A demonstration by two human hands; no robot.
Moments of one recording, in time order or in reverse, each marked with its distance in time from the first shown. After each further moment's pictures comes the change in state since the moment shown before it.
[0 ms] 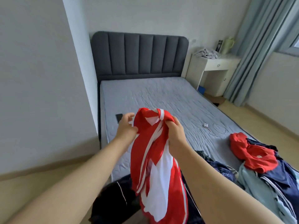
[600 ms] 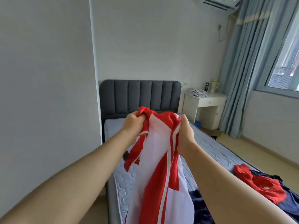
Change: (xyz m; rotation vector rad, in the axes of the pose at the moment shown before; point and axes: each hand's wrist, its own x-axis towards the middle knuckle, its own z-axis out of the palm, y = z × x) left_hand -0.022 0.139 -0.104 -0.213 -0.047 0.211; right_hand -0.057 -0.109 0.077 0.080 0.095 -0.071
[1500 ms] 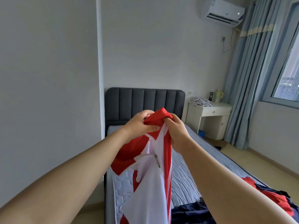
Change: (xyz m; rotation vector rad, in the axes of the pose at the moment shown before) left_hand -0.008 0.029 0.007 0.348 -0.390 0.341; right_hand -0.003 -0.035 -0.003 -0.106 -0.324 -0.200
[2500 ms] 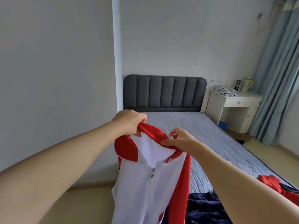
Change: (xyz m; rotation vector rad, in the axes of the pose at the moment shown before) left_hand -0.025 -0.029 -0.016 1.171 -0.084 -0.083; right_hand -0.001 0.049 -0.038 -0.905 -0.289 0.213
